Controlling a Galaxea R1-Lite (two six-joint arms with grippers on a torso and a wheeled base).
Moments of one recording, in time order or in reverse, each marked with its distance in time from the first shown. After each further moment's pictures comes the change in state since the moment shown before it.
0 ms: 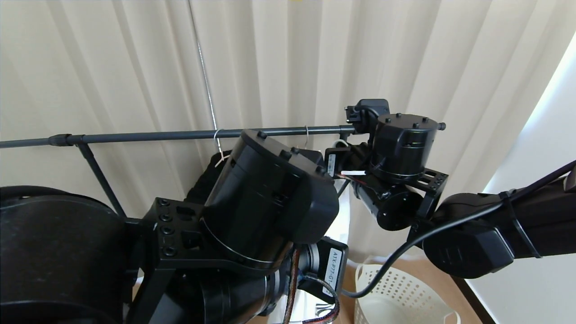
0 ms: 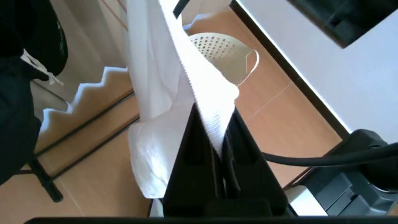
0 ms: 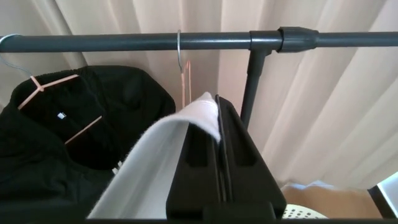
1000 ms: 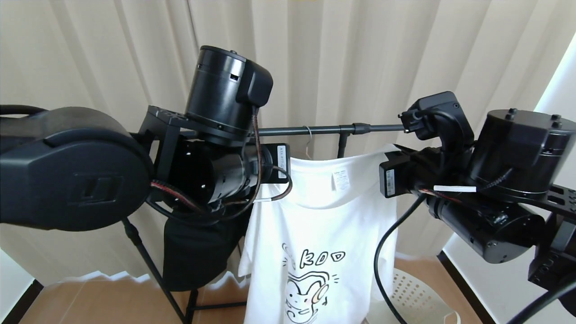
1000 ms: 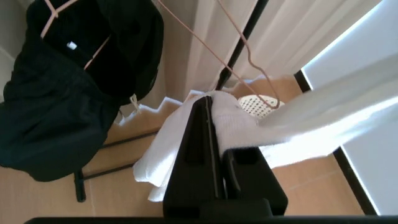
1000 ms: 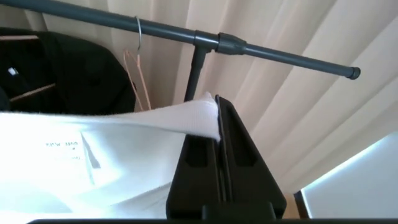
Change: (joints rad) left arm 0.271 0.084 -0.236 0.028 0.144 0.006; right arm -0.018 -0.309 0.287 0.041 0.015 -0.253
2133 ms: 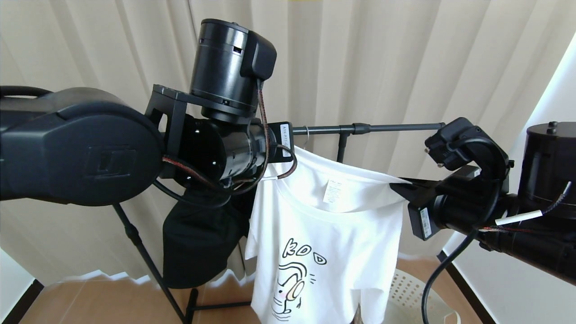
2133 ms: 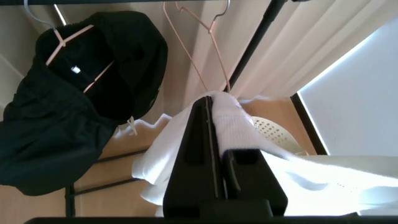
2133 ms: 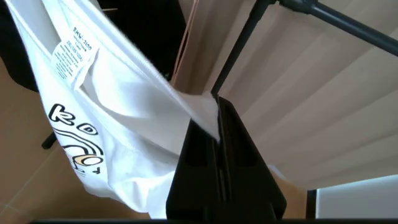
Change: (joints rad) left arm 0.007 0.031 -0.100 0.001 0.035 -0.002; right arm -0.057 -0.168 0.059 0.345 0.330 0.007
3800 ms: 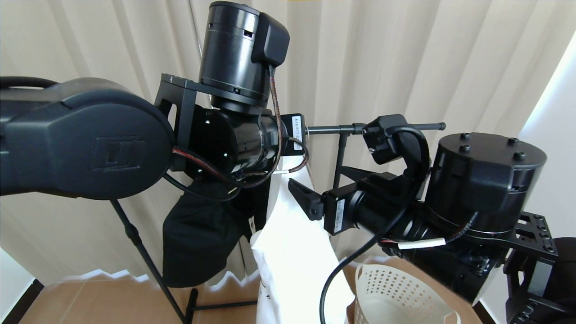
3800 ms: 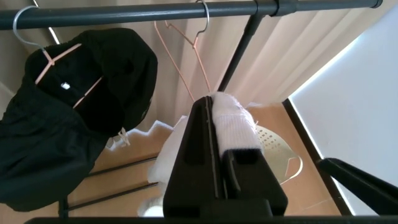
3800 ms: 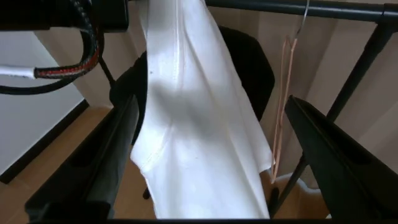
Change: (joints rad) left arm -0.029 0.022 -0.058 0.001 0.007 0.030; right arm 0.250 0.239 -0.103 -0.321 -0.070 0.331
